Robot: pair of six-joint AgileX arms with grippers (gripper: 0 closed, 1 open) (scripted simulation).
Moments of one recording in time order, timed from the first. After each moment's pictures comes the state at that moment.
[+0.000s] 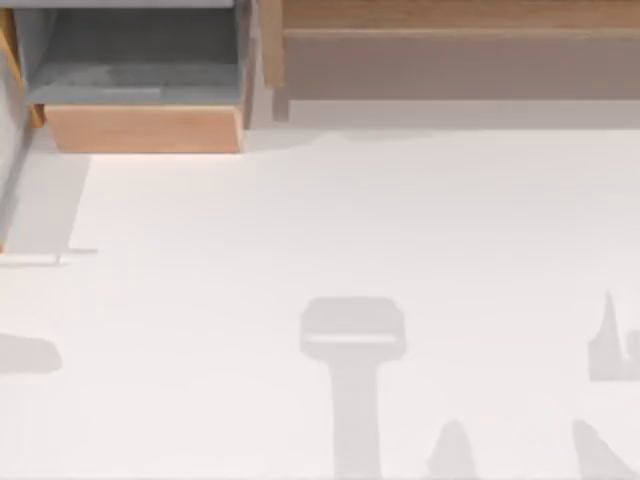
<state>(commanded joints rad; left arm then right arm) 0.66 2.02 0.52 1.49 0.70 1.59 0.00 0.00 0.00 0.00 0.00 0.00</state>
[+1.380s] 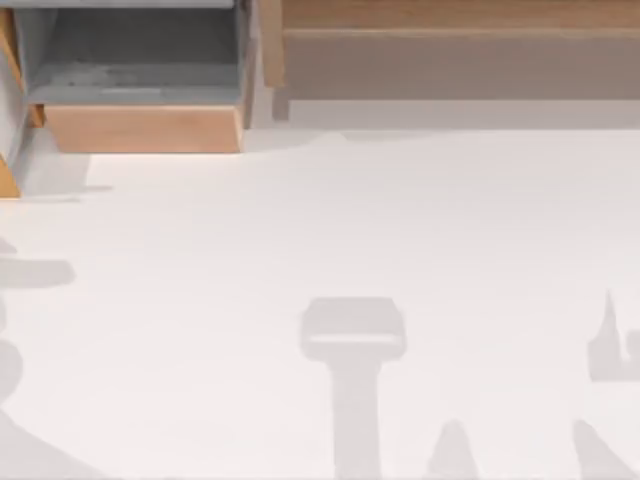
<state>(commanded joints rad) 0.52 2.16 0.80 1.32 0.55 1.58 0.00 0.00 0.00 0.00 0.00 0.00</state>
